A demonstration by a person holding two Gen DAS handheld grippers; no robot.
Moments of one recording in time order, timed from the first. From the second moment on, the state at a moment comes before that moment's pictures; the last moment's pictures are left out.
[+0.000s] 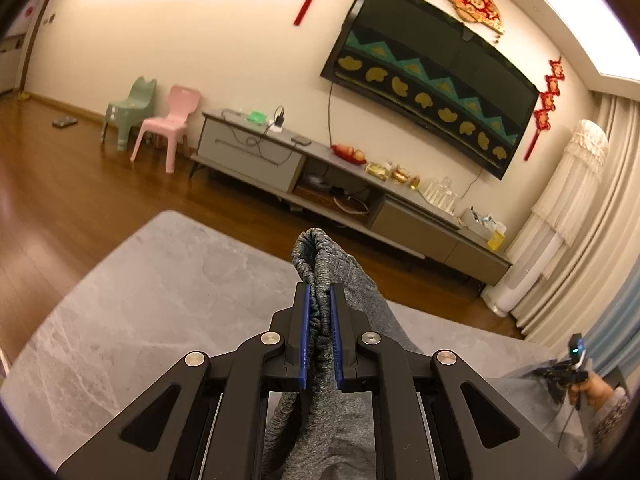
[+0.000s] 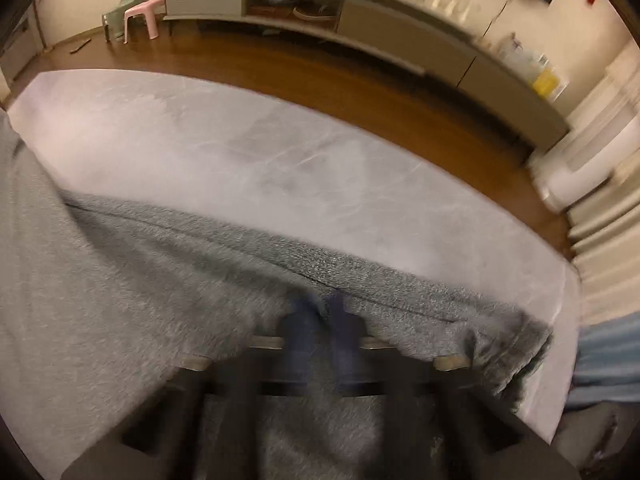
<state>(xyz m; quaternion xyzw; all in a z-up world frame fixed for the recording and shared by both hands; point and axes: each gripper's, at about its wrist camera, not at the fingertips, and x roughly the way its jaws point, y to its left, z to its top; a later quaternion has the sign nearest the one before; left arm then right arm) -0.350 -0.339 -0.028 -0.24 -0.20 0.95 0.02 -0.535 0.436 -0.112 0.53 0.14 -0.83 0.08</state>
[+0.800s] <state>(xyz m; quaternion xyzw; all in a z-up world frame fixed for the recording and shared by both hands) -0.365 -0.353 -0.100 -0.42 -0.26 0.86 -0.12 -0.390 0.563 -0.096 0.49 -0.06 -0.83 -0.26</state>
